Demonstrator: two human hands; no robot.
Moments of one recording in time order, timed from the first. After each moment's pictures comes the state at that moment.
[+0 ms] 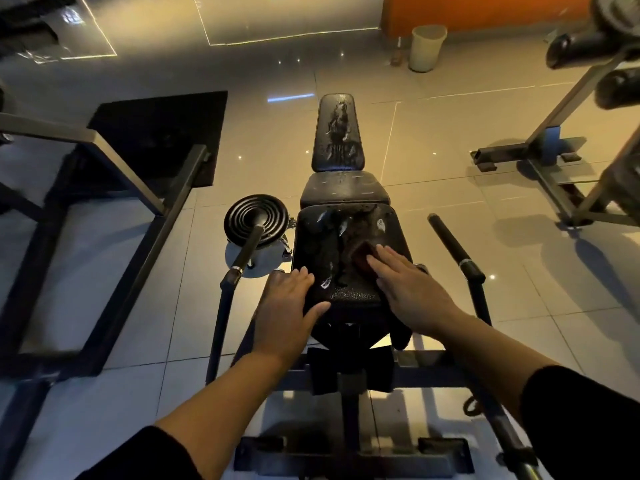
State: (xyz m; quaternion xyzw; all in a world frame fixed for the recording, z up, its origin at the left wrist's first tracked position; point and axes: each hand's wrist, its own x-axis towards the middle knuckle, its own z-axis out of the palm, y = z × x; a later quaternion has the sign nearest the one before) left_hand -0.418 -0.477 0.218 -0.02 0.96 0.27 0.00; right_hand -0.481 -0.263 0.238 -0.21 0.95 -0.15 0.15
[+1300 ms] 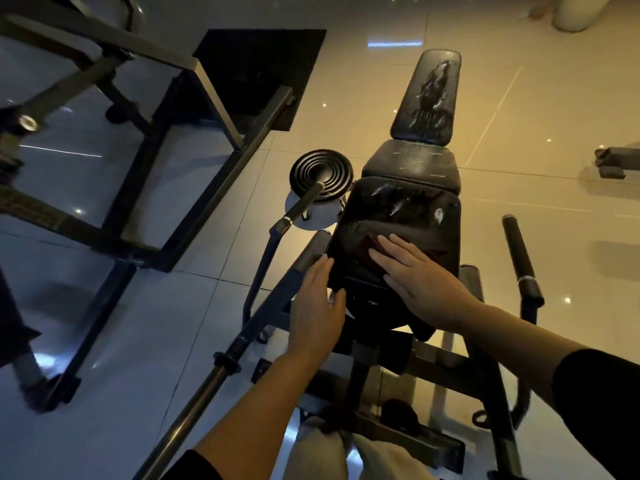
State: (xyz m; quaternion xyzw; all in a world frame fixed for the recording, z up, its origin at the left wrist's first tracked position) left_hand -0.379 -0.430 0.220 -0.25 0.88 0.41 -0.05; right_hand -0.503 -0.277 0.238 -0.42 0.87 -0.14 0.22
